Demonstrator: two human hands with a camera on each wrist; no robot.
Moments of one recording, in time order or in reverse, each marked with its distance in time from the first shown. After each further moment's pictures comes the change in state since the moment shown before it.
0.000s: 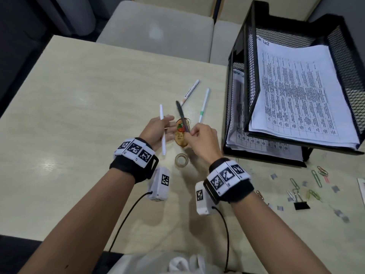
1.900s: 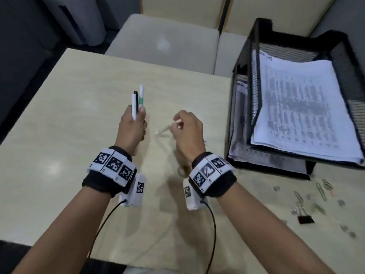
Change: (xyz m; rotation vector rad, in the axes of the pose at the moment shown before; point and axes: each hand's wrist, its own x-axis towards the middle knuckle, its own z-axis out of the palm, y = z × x) left_hand -0.031 0.040 -0.039 0.356 0.339 0.441; right_hand 0.017 -0.049 0.018 0.120 0.135 -0.295
